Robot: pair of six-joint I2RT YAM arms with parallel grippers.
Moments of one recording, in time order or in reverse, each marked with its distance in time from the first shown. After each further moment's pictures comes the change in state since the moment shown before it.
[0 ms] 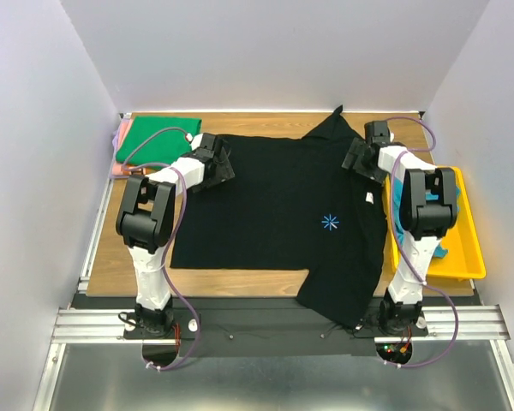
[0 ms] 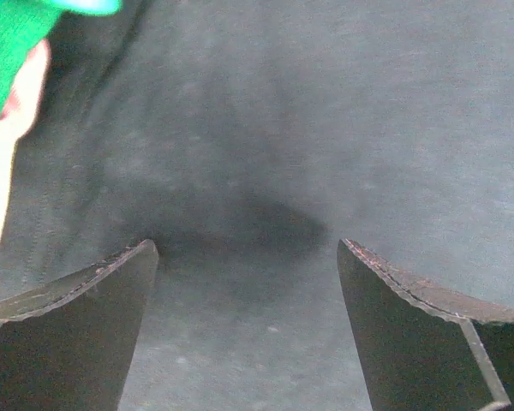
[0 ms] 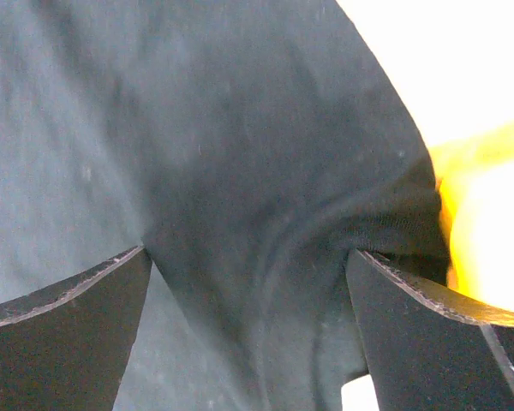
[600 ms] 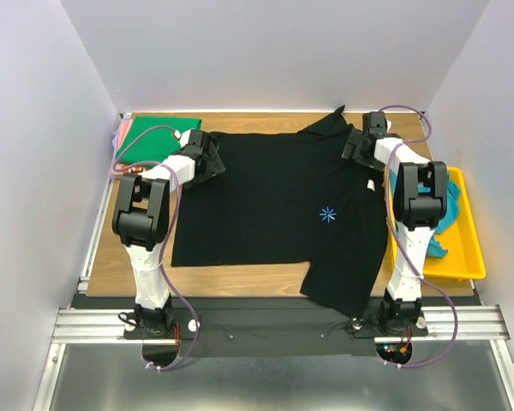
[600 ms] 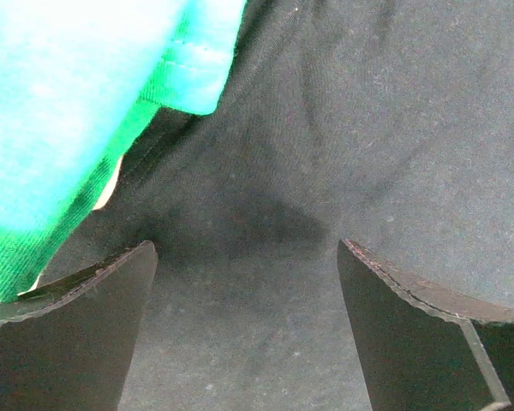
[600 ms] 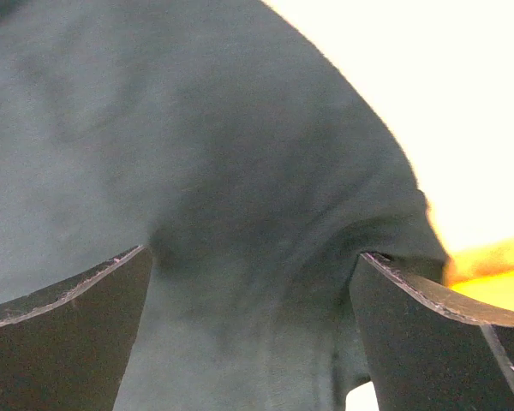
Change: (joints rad) left arm 0.075 0.023 0.006 0.044 0.021 -0.001; right arm -0.007 0.164 0.227 0.001 0.039 -0.065
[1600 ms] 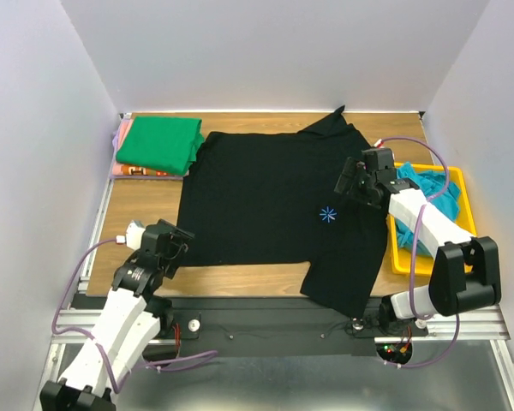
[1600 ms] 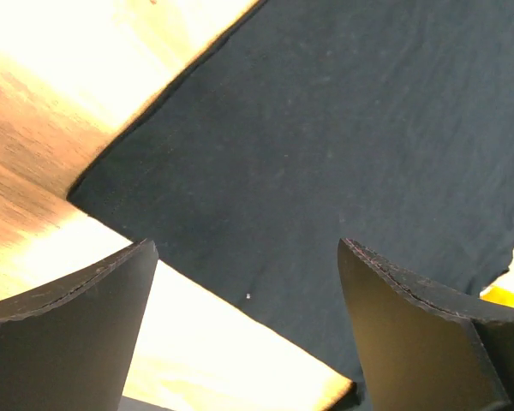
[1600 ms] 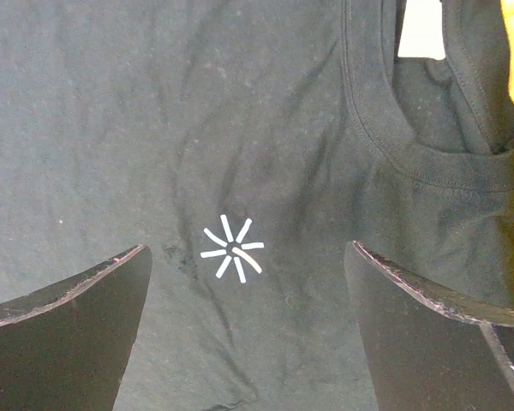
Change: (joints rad) left arm -0.032 -1.449 -0.981 -0.364 0.007 -0.628; right arm 0.167 -0.798 -0.724 0.027 -0.104 0.148
